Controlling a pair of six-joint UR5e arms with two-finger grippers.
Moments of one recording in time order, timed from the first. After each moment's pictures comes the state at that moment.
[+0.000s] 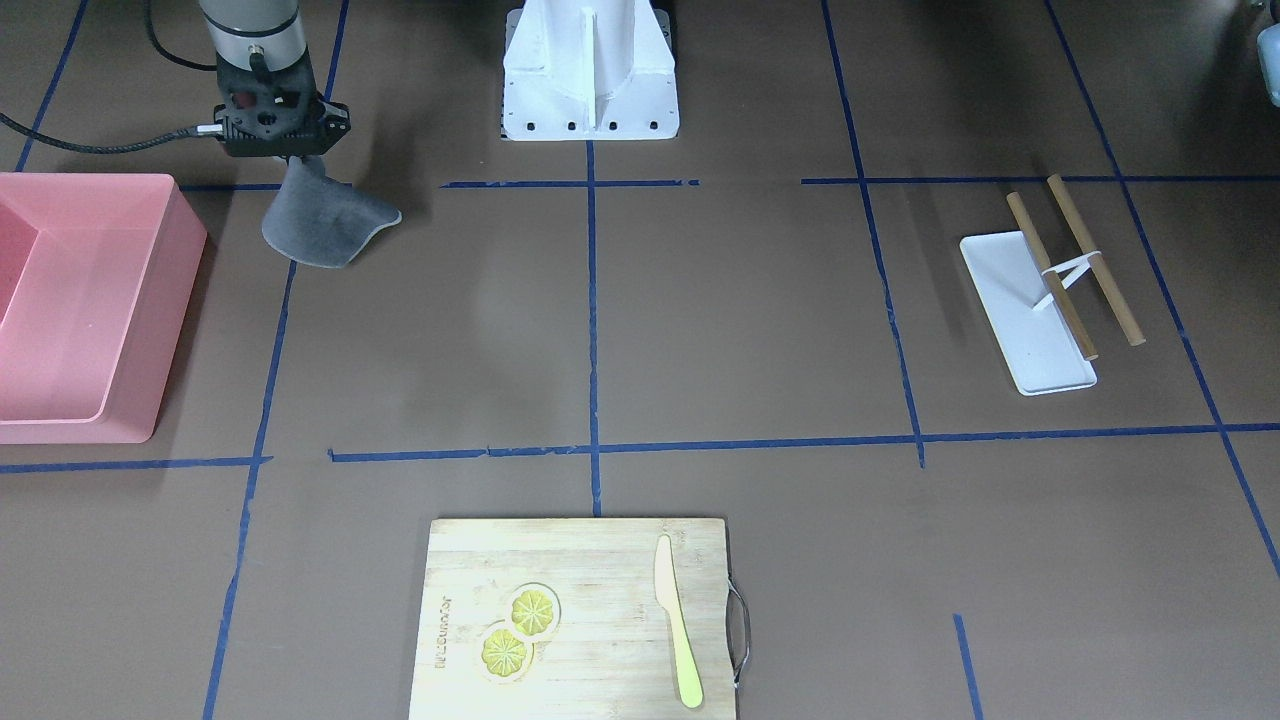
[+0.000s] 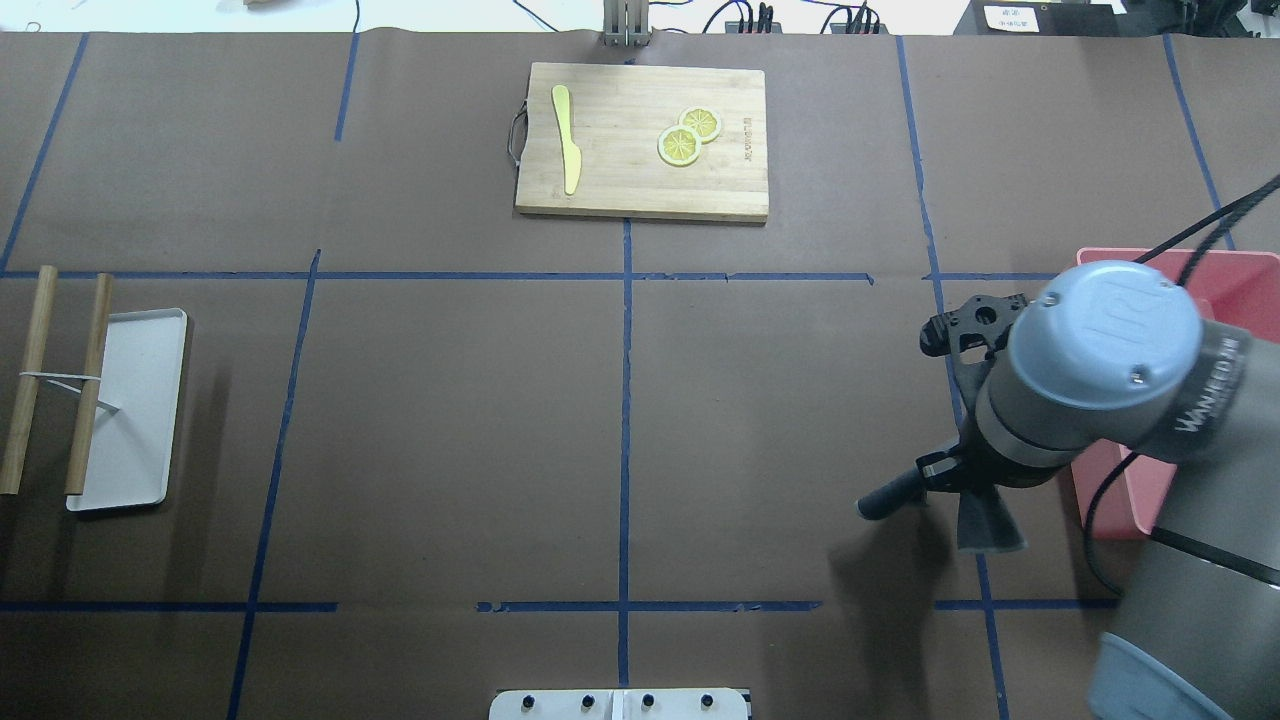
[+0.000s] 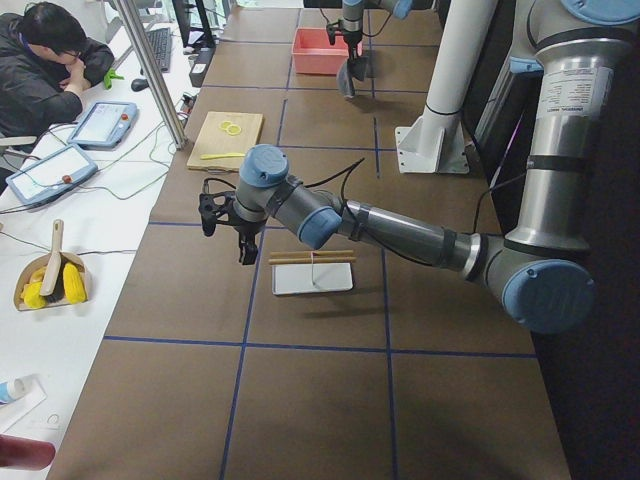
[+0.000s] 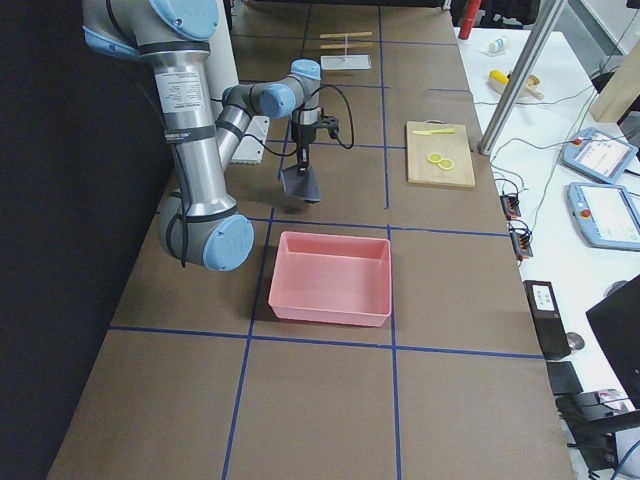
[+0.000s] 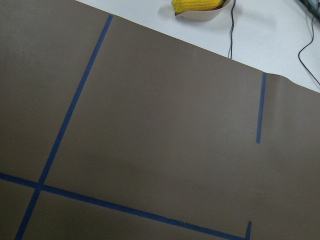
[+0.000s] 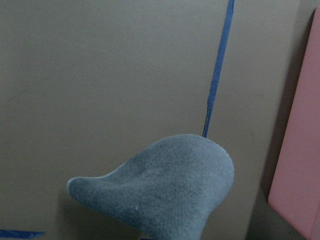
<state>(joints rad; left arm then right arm) -1.45 -1.62 -1.77 -1.97 -2.34 -0.85 0.53 -1.32 2.25 -2.07 1.90 0.90</state>
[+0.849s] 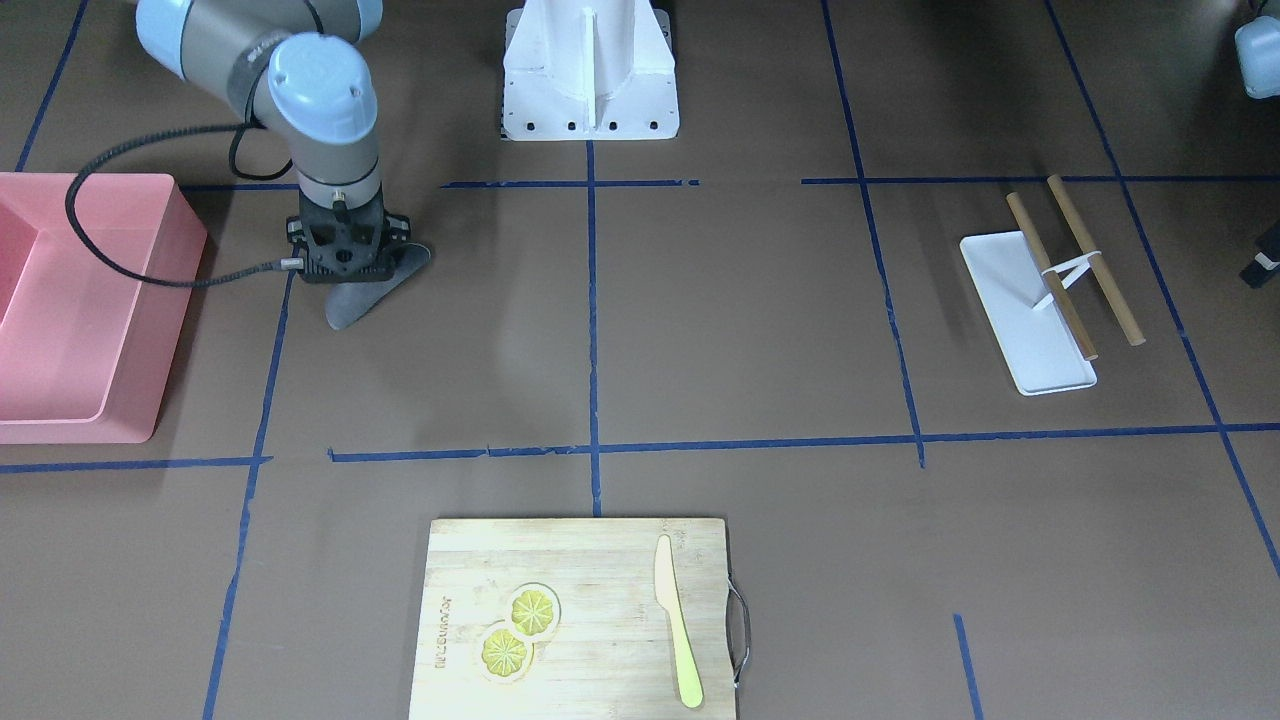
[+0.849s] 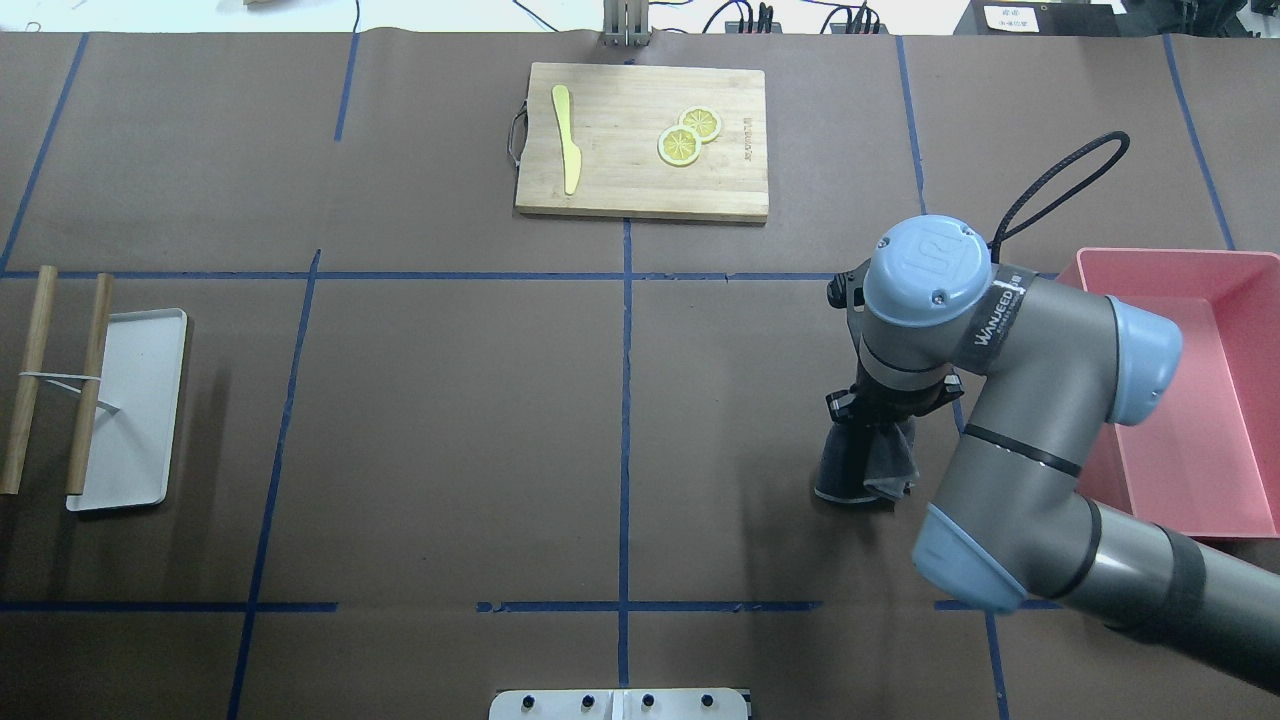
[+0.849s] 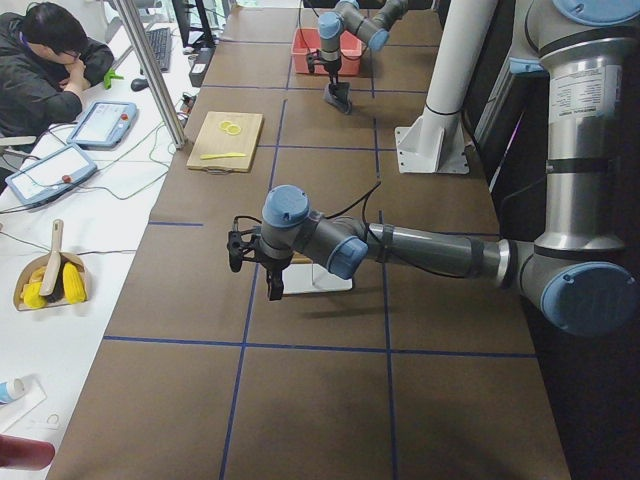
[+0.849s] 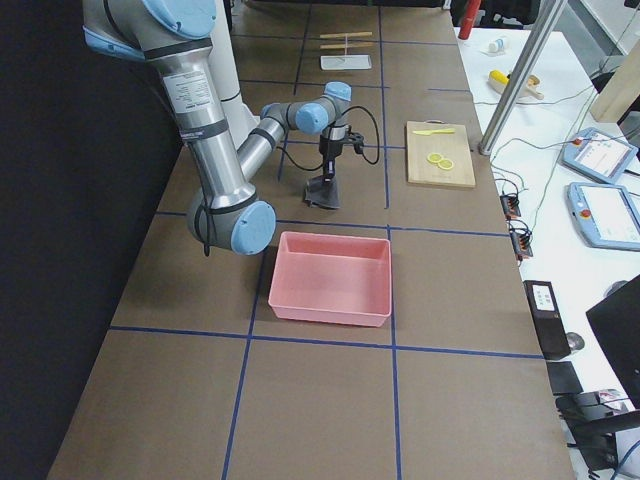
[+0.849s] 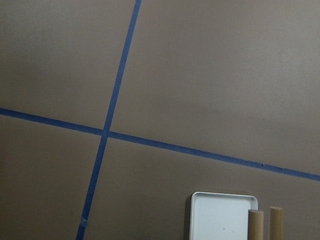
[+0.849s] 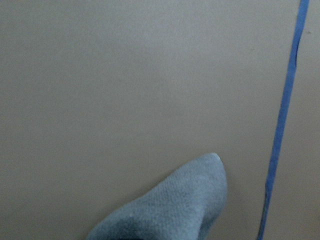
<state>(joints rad) -1.41 -1.48 -1.77 -1.97 -2.34 -0.67 0.59 -1.16 1.85 -1.82 1.93 0.90</state>
